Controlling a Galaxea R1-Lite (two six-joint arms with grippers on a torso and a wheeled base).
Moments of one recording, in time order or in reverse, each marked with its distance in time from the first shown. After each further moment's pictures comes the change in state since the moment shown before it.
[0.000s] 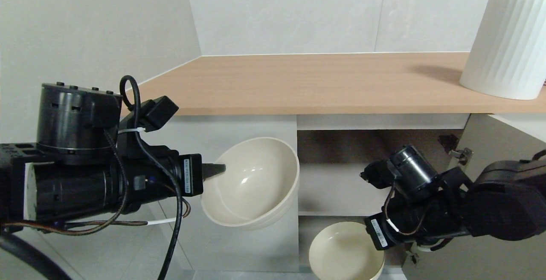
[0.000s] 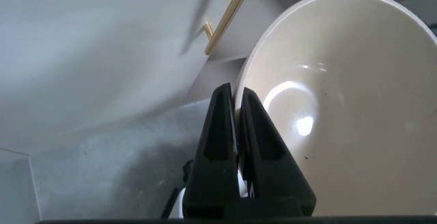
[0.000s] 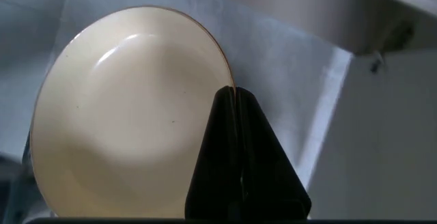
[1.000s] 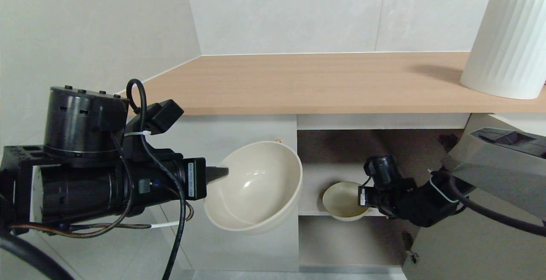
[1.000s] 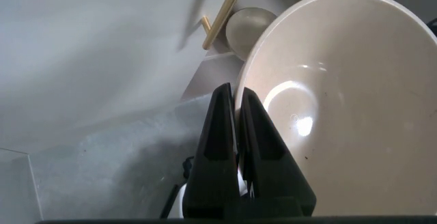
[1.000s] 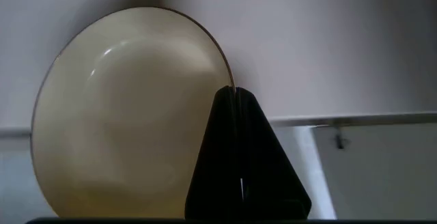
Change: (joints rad) left arm -0.014 0.011 0.005 0.000 0.000 0.006; right arm -0.229 0.486 -0.103 -0.619 -0.289 0.115
